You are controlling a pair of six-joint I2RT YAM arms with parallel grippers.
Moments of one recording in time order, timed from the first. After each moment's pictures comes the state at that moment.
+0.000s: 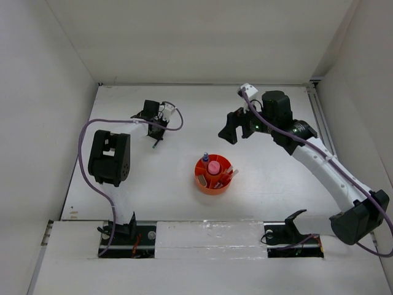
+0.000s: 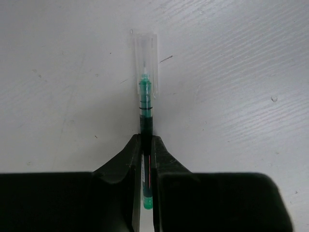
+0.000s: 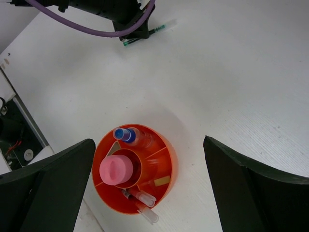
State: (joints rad) left arm -0.21 1.91 1.23 -0.31 0.10 0.26; right arm 0.50 1.28 1.28 -0.46 -0.41 0.08
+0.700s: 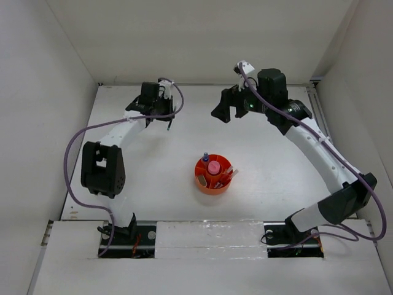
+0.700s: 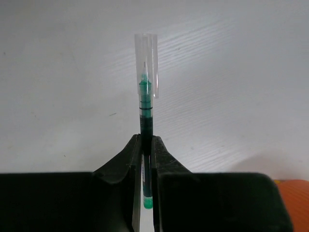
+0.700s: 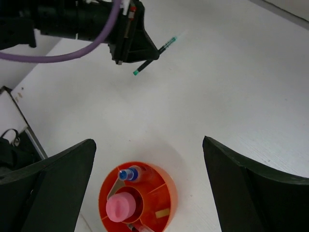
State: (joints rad) left arm -0.26 1.80 1.39 -0.36 0.21 -0.06; right arm 0.49 1.46 1.57 -0.51 -0.40 0.10
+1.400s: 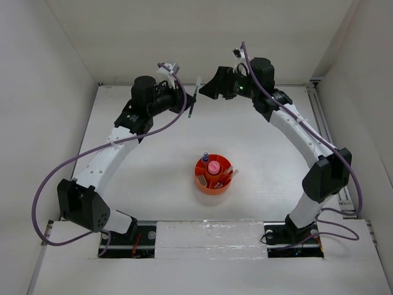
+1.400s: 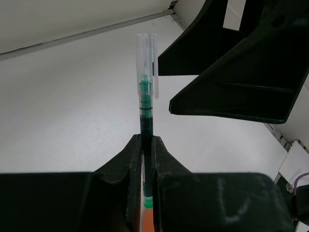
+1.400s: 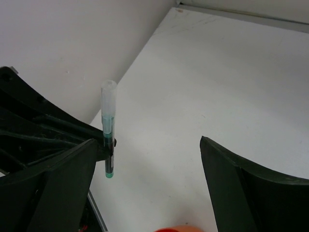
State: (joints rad) left arm -0.41 1.41 1.34 -0.14 0.42 -0.31; right arm 0.44 1.71 1.68 -0.19 -0.51 0.49
